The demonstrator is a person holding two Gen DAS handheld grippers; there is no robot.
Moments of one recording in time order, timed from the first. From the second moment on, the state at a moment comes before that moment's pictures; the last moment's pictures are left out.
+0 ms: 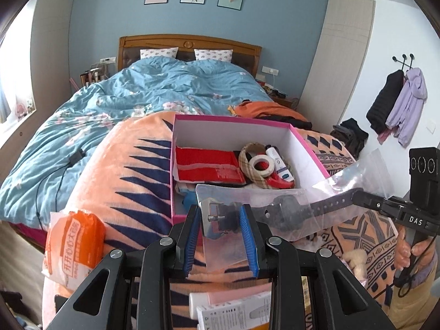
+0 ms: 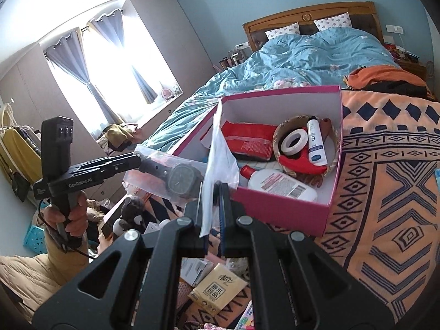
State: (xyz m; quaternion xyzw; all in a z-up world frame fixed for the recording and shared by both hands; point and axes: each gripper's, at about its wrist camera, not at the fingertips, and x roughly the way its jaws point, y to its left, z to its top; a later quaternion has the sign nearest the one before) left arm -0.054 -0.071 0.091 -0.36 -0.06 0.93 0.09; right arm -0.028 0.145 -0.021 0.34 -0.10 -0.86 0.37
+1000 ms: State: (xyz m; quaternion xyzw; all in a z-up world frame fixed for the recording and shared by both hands) left arm -0.107 -0.072 0.078 -0.38 -0.07 0.92 0.07; right arm -0.078 0.147 -0.021 0.35 -0.13 -0.86 0.35
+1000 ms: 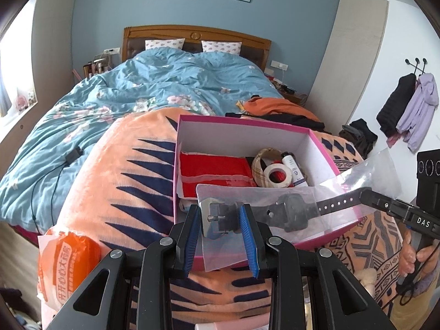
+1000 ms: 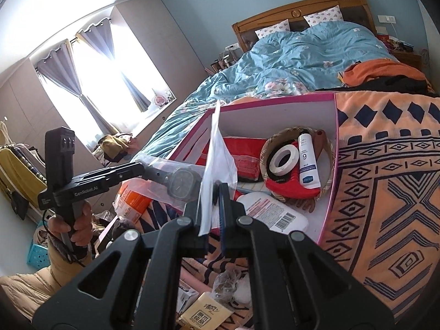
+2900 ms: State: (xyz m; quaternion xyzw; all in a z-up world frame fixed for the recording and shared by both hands) left arm -0.133 -0.045 0.028 -0.43 -0.01 0.90 0.06; right arm -0.078 0.160 -0.044 0.38 -0.01 -0.90 0.22
